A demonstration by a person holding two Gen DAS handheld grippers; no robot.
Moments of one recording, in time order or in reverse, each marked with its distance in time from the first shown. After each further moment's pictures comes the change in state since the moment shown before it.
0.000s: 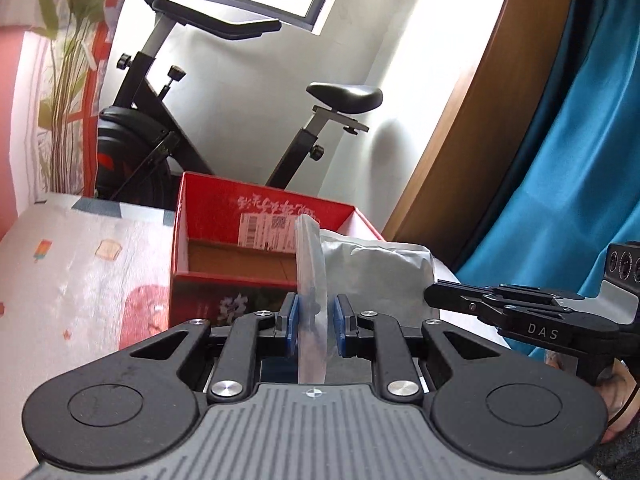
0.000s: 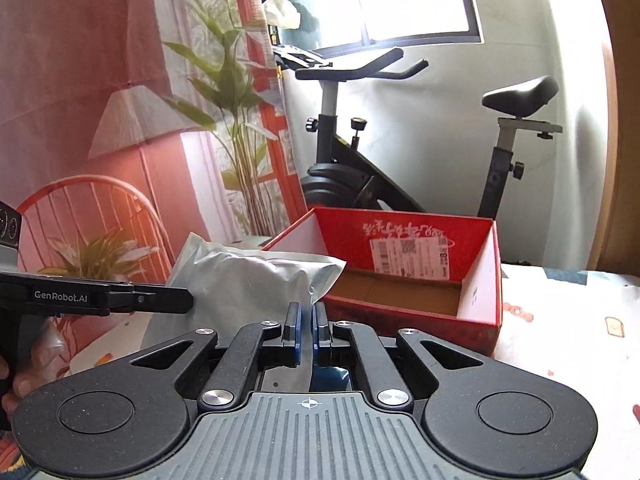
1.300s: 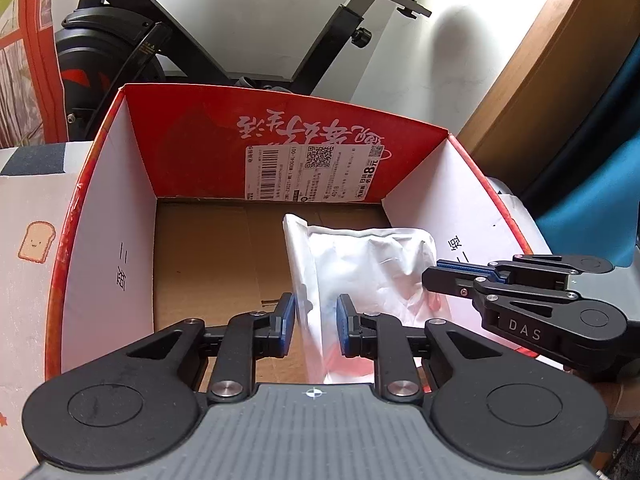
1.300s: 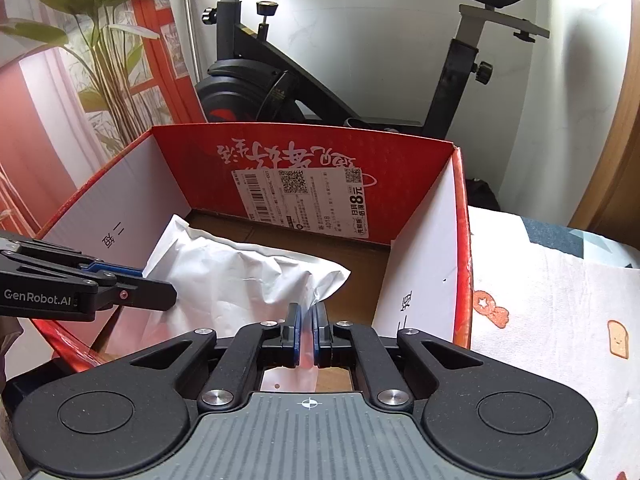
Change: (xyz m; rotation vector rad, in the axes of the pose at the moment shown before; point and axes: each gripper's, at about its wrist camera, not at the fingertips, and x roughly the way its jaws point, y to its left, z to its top) left arm 0.209 0.043 0.043 -0.036 0.383 0.064; right arm 0.196 -0.127 0.027 0.053 0.331 -0.188
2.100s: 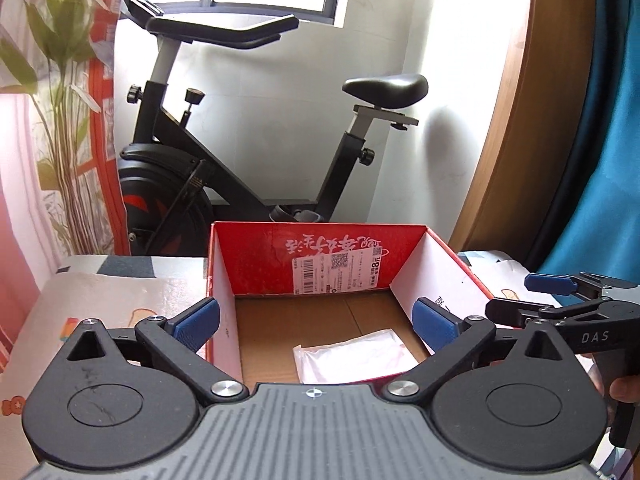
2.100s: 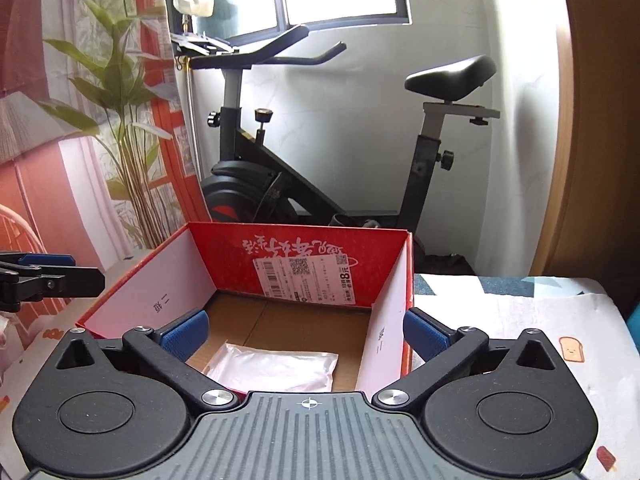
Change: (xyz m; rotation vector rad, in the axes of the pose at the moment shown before) left arm -0.135 -0.029 -0.044 0.127 -0.375 0.155; right arm -0.108 0.013 -0.029 0.040 -0.307 -0.028
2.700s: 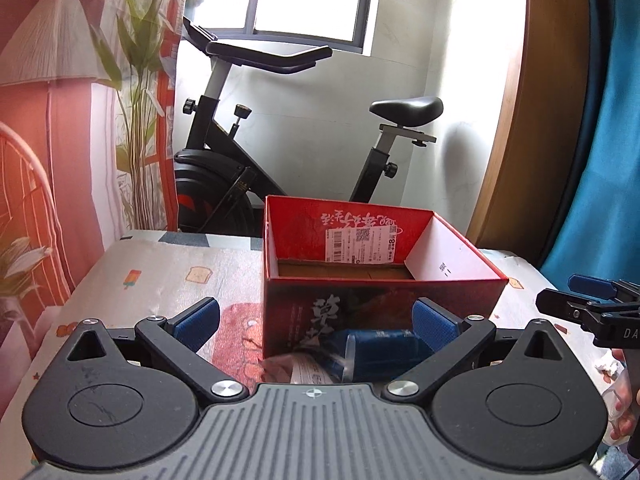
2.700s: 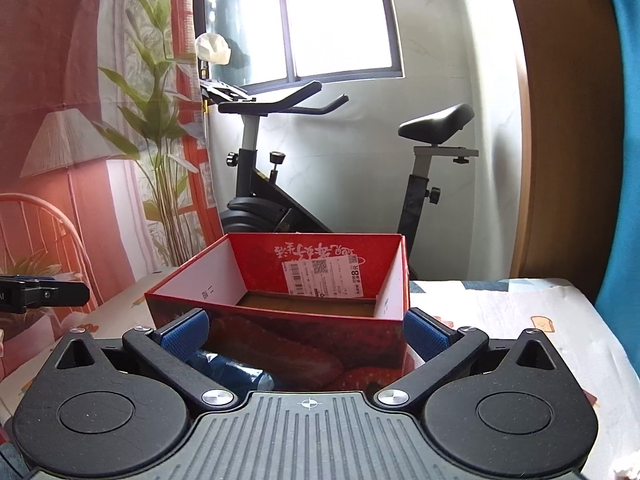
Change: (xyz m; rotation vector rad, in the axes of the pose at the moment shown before) left arm -0.099 -0.003 -0.080 -0.044 -0.076 0.086; right arm -0.117 0.039 -0.075 -0.013 -0.169 -0.020
